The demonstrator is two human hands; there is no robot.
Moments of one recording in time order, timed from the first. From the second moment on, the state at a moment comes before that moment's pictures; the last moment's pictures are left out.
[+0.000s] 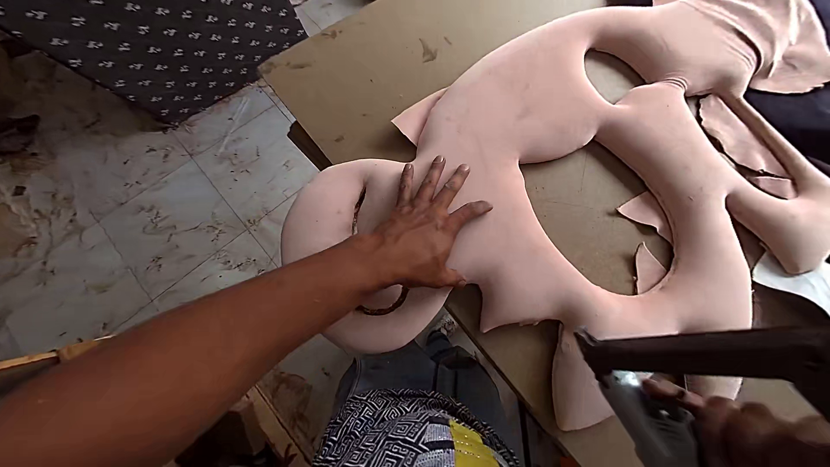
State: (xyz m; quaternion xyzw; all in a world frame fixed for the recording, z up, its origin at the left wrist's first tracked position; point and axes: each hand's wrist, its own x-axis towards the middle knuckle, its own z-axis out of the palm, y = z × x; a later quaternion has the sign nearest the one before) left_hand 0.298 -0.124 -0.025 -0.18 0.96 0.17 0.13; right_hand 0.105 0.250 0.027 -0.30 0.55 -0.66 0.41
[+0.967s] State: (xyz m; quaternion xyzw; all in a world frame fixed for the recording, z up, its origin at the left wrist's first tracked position) left_hand 0.188 -0.165 -0.145 -0.22 0.97 0.11 -0.07; right_hand 0.197 0.092 -0.004 -0.59 0.61 -0.48 0.23
